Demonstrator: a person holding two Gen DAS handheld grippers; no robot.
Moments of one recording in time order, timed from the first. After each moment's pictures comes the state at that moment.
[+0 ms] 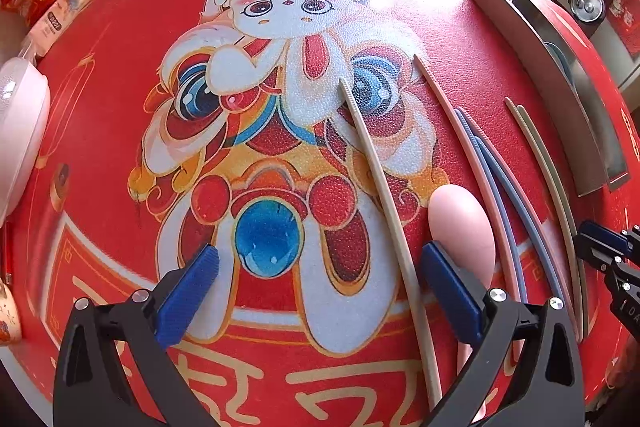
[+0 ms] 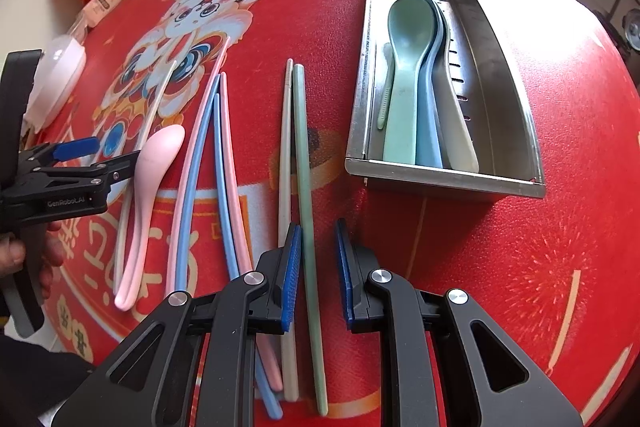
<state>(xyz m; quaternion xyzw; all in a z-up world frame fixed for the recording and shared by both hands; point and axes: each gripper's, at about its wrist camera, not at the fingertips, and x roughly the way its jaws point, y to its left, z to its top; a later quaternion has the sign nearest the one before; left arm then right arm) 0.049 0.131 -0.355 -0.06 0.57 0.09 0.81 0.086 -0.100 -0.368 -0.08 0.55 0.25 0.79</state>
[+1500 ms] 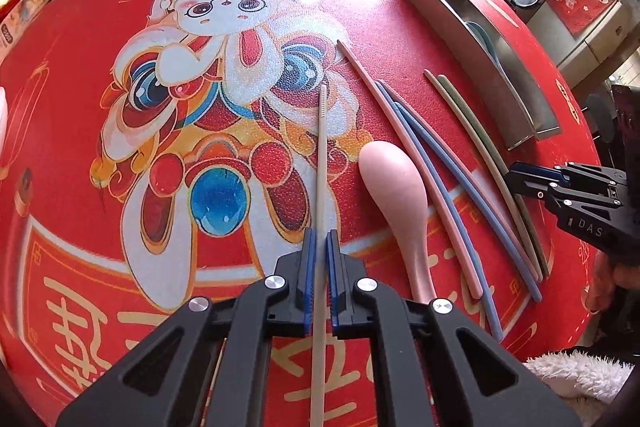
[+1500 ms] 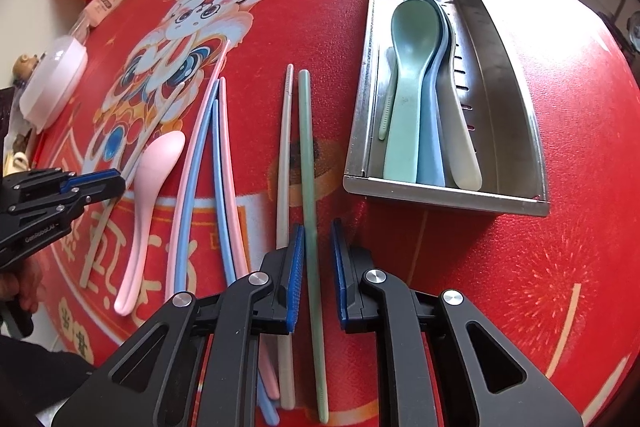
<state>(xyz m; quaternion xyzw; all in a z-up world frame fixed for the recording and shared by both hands) 0.019 0.121 -0.346 -0.09 0.56 -0.03 0.82 0.094 -0.096 -0.370 -0.08 0.56 0.26 0.79</state>
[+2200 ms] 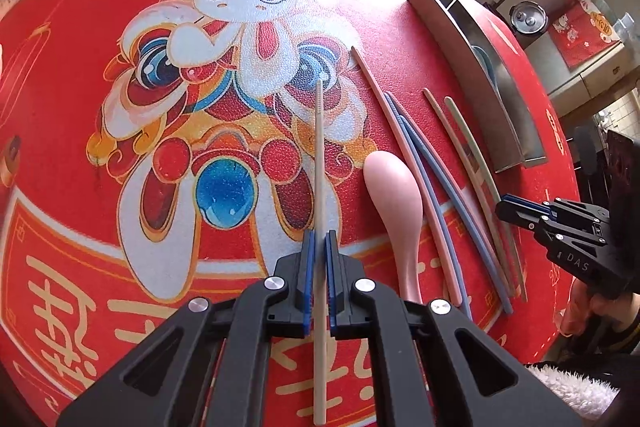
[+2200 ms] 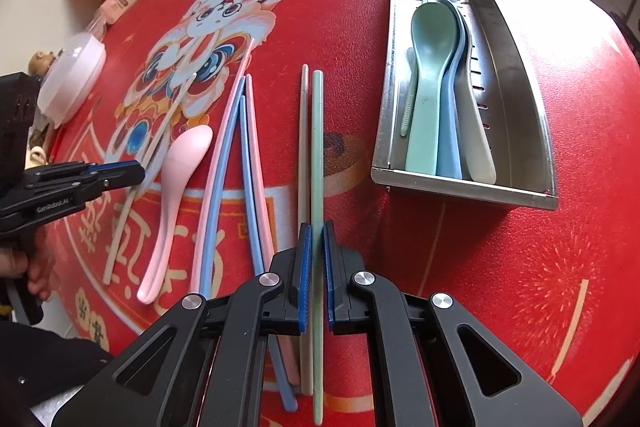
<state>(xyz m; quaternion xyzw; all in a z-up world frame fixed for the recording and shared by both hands) 0.011 0.151 -0.339 -0.16 0.56 -0.04 0.81 0.086 -0.095 -0.359 -0.07 0.56 0.29 0.78</state>
